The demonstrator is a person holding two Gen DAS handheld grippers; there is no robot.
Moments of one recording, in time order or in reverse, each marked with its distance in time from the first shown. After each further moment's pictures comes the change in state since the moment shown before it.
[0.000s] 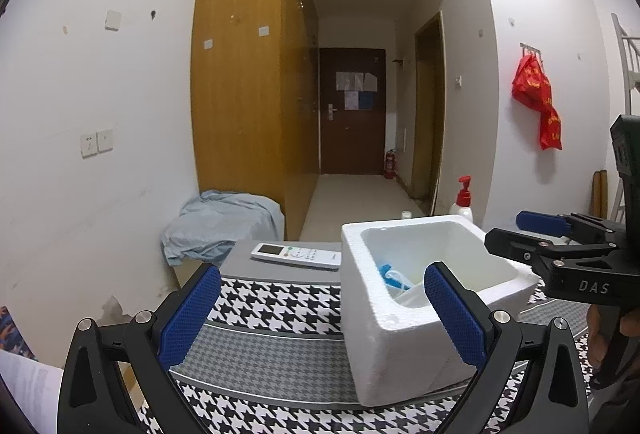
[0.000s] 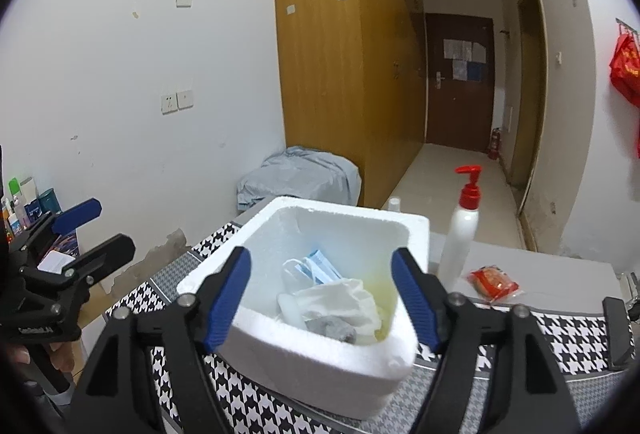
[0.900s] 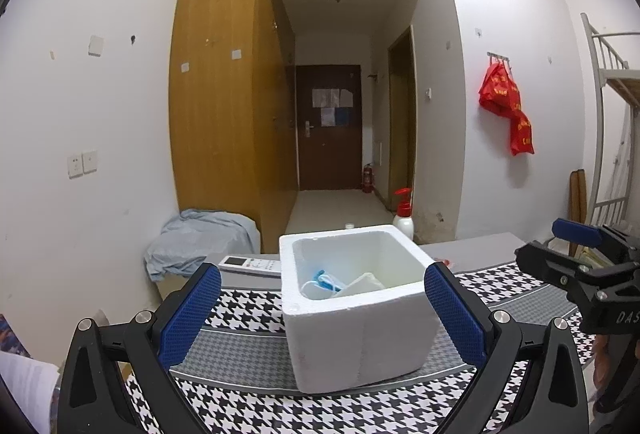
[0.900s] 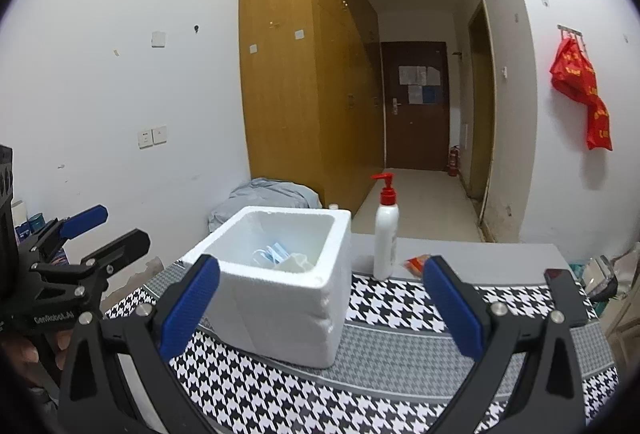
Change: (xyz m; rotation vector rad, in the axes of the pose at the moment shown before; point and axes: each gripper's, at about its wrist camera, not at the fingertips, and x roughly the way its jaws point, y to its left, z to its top) left arm -0.050 -0.061 0.002 0.034 -0.067 -0.062; right arm -0.102 -0.014 -0.034 0.063 -0.115 -0.136
